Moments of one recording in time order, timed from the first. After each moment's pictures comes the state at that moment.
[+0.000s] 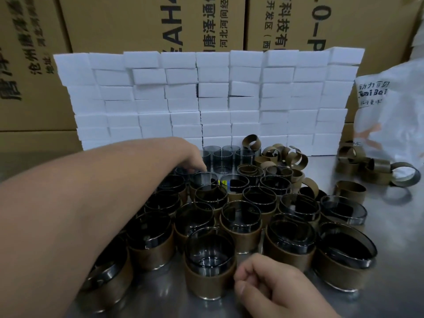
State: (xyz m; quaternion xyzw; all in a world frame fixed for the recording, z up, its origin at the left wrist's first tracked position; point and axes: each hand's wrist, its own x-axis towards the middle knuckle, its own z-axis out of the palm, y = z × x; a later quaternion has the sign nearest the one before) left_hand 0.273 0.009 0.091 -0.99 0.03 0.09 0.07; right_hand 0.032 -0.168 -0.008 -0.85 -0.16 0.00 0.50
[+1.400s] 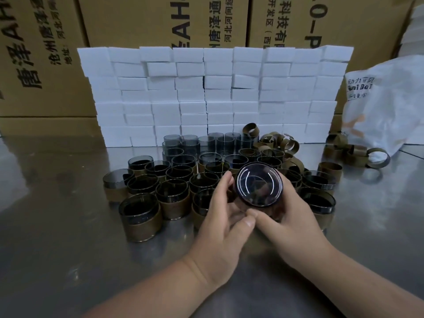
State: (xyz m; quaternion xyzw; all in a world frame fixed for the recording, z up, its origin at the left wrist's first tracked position) left_hand -0.006 -0.041 0.002 -0.67 0.27 -0.10 -0.69; right_hand 0.006 -0.171 0.019 -0.78 -0.28 -0.24 0.51
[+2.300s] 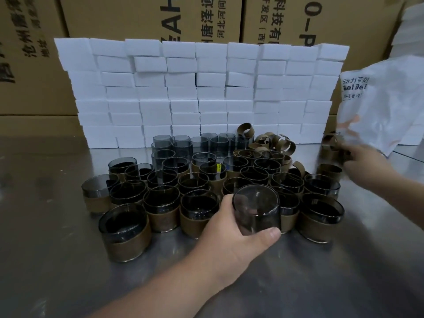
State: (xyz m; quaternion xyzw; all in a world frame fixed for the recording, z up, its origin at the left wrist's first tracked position) left_hand 0.033 -0.043 -0.012 -0.74 0.21 -0.03 -0.63; right_hand 0.156 -0.359 0.045 -0.95 0.11 -0.24 0.17
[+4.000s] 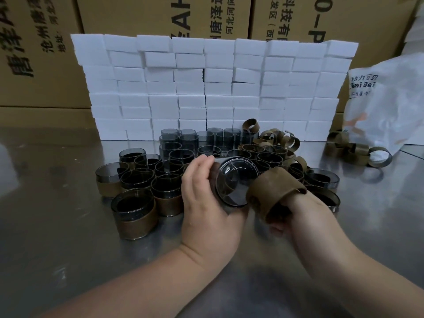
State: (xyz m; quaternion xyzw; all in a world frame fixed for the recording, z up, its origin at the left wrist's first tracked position) left_hand 0.019 -0.040 0.001 -0.73 0.15 -0.47 -0.47; right_hand 0.000 -0.169 0.032 -0.67 -0.07 -0.05 0.74
